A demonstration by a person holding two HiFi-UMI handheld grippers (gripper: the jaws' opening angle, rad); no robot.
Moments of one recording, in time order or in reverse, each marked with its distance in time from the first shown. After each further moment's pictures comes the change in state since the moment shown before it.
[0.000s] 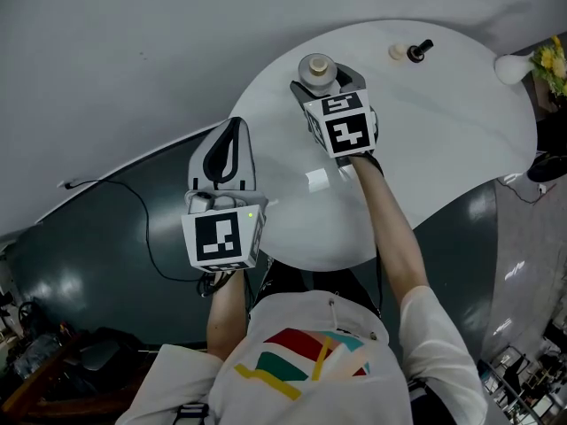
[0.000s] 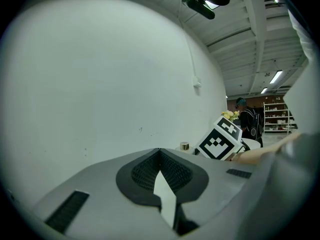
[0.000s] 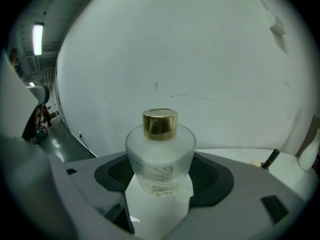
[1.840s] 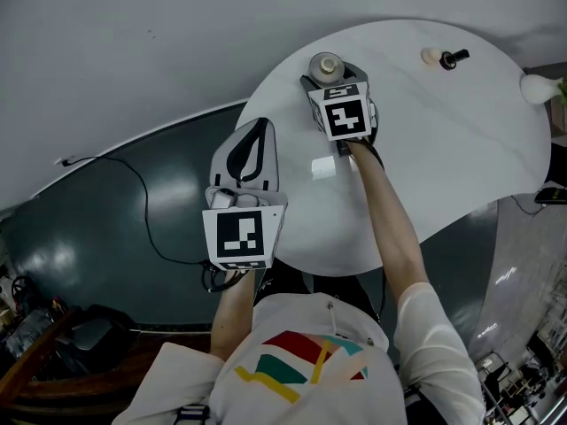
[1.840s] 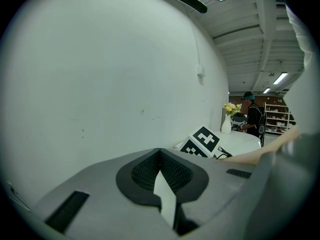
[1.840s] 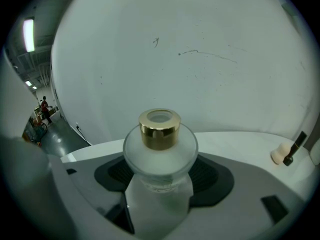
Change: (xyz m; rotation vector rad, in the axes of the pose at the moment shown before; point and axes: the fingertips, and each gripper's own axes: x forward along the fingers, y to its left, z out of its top) left arm 0.023 0.009 -0.052 -0.034 0.109 -0.016; right arm 0.092 0.011 -0.052 0.003 0.131 0.007
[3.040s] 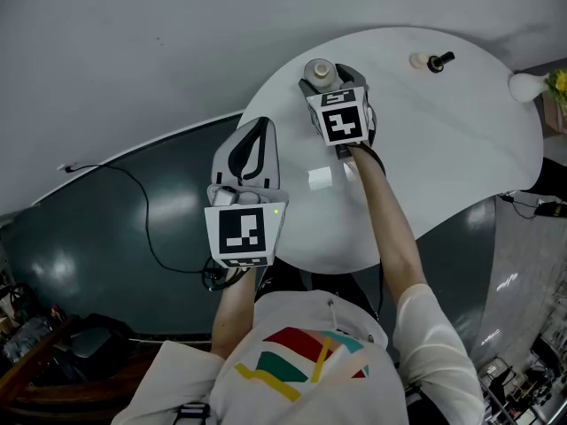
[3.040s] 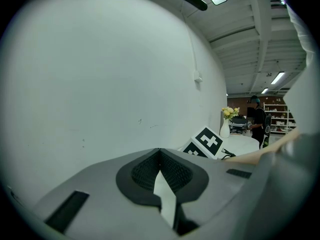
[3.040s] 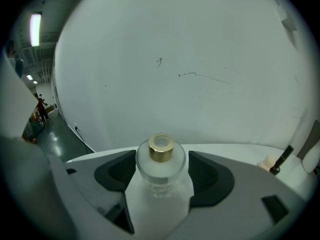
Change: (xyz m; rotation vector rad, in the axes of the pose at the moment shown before) left arm -0.018 -0.009 0.026 0.021 -0.049 -0.001; right arm -0.035 0.001 0.024 -0.040 -0.069 -0.035
